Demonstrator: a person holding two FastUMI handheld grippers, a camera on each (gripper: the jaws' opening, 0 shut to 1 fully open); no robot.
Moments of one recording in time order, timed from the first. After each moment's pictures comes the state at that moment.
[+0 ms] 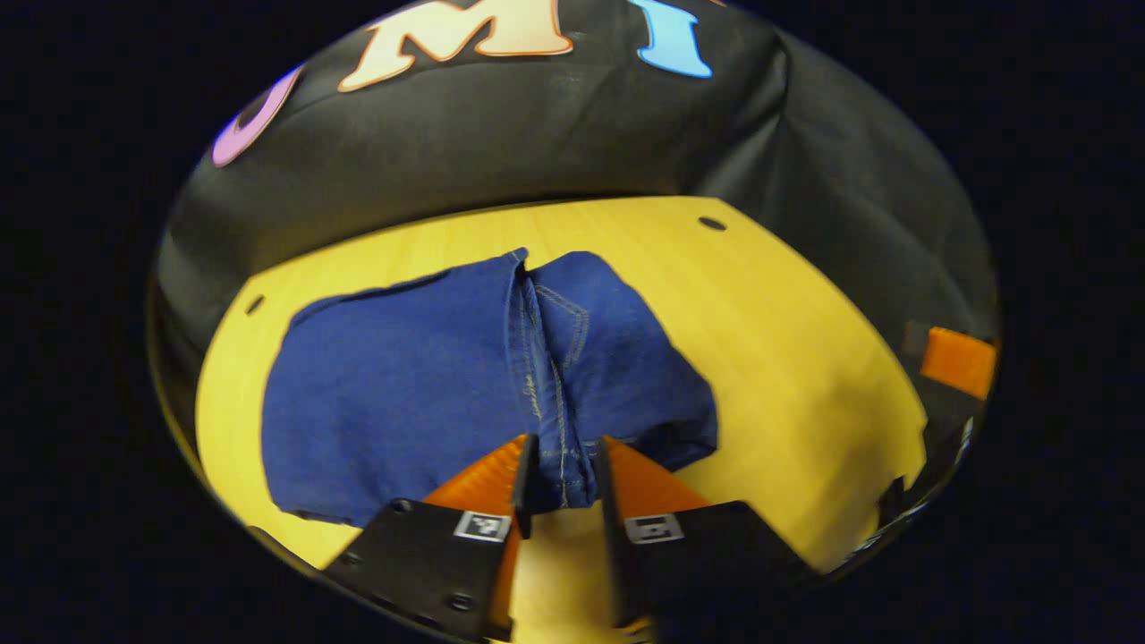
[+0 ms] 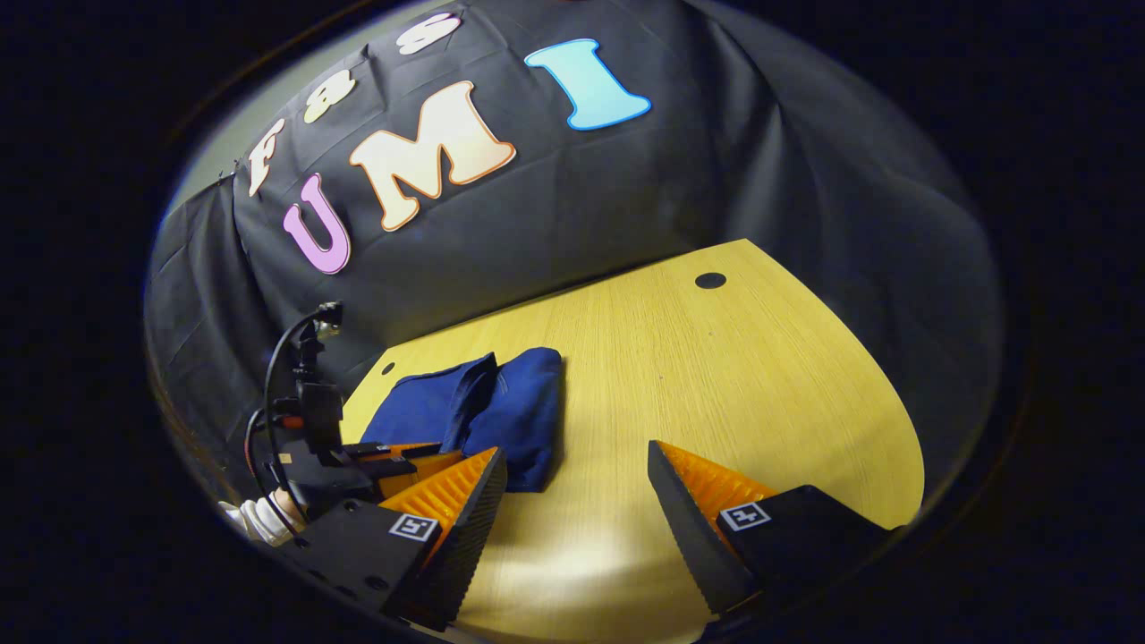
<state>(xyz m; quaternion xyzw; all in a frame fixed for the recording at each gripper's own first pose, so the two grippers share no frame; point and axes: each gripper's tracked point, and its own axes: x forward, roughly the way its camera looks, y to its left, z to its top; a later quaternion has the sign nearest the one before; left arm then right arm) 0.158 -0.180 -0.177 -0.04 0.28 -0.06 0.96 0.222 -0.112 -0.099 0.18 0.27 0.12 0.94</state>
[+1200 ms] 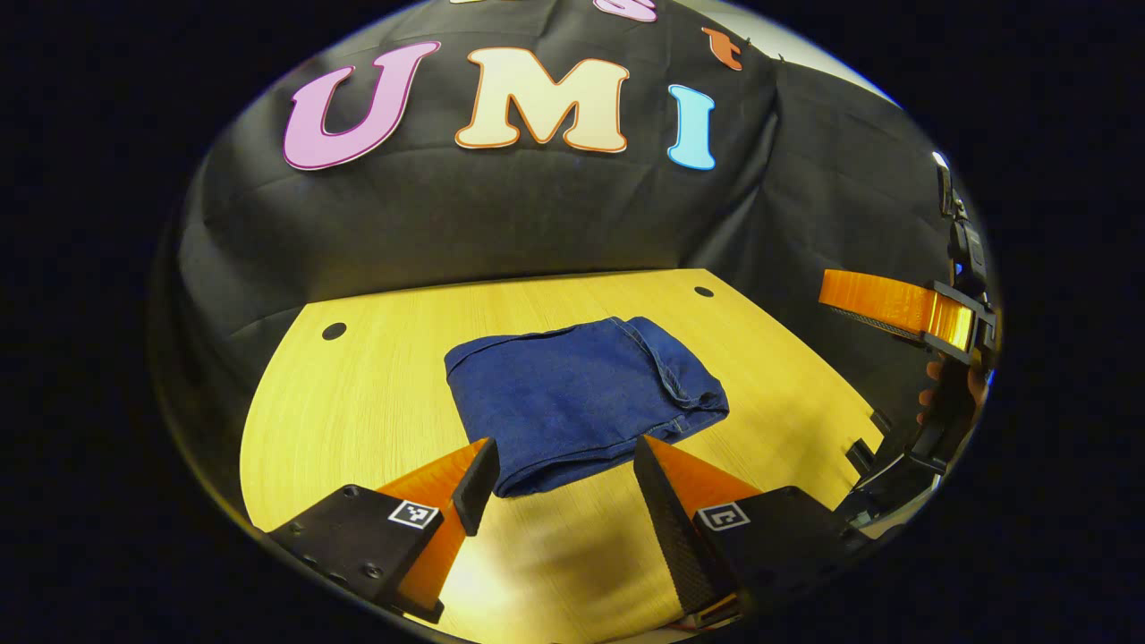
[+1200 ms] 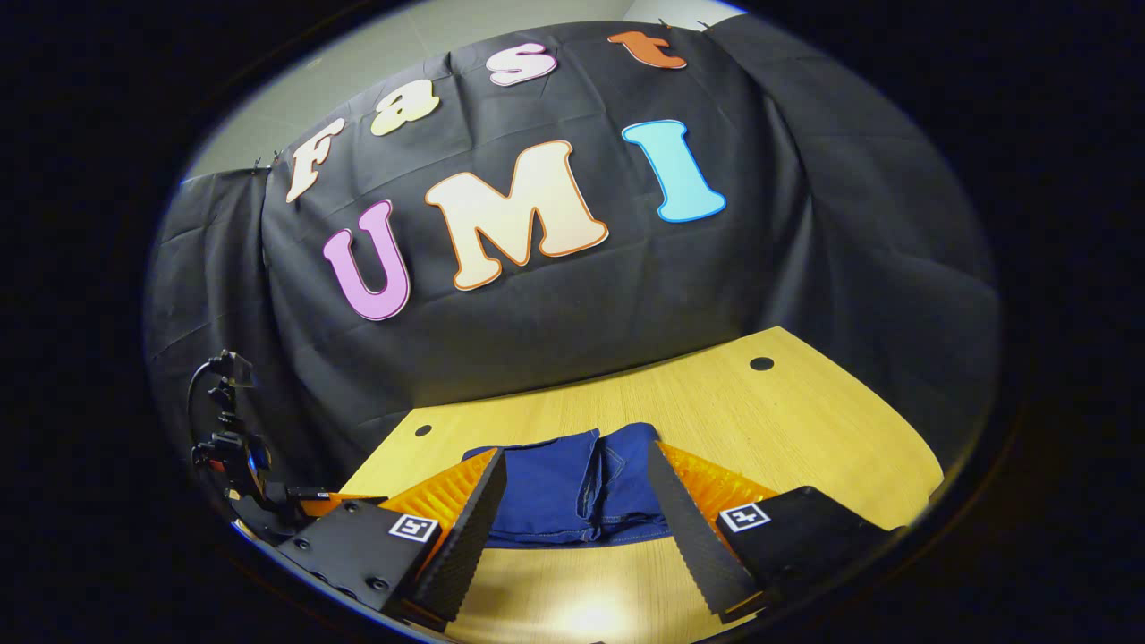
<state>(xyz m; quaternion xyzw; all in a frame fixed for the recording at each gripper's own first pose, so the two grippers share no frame) 0.034 -0.026 -0.084 -0.01 0.19 -0.06 0.98 0.200 0.032 0.011 0.15 0.14 0.08 0.98</state>
